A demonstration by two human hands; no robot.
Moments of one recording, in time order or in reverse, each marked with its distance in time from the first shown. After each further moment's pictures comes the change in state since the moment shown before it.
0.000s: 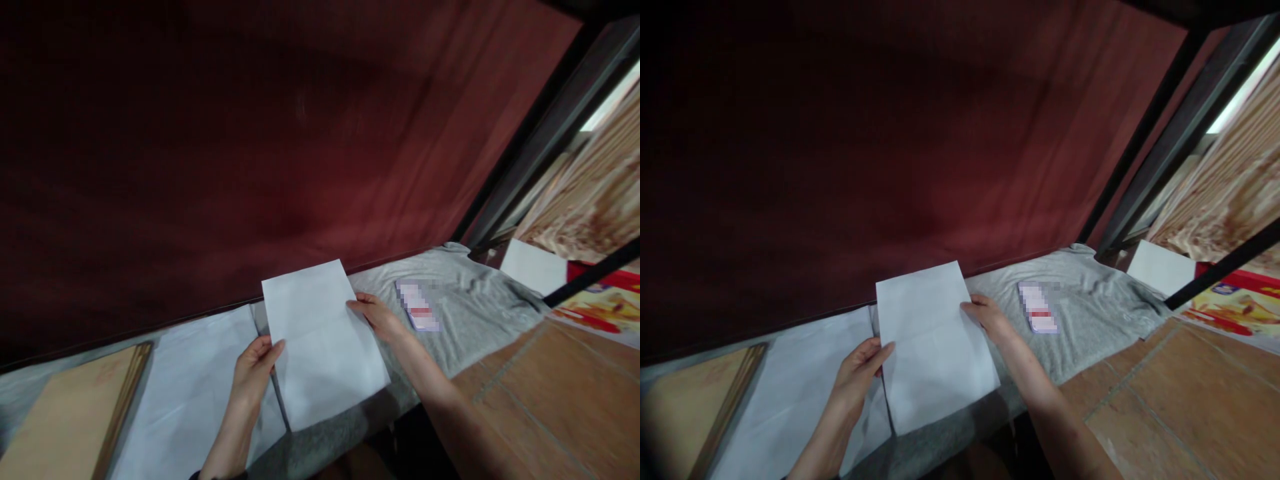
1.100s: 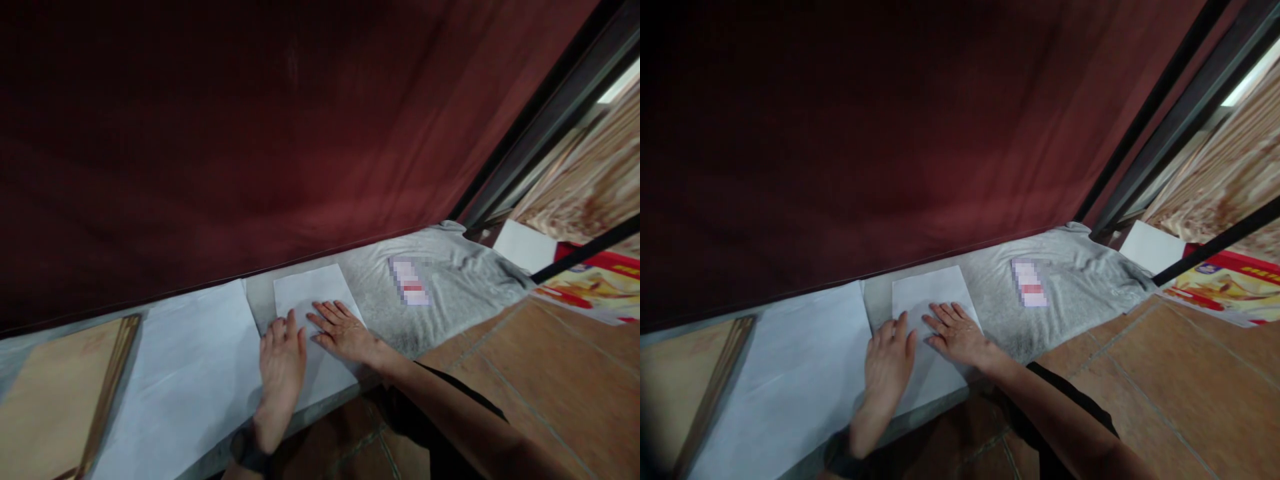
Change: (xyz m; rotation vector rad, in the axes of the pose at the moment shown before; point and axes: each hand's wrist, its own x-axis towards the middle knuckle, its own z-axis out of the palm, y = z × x) left_hand -0.039 -0.047 0.053 1.335 0.134 0.598; right_hand -0.043 0.090 0.011 -1.445 -0.309 -0.712
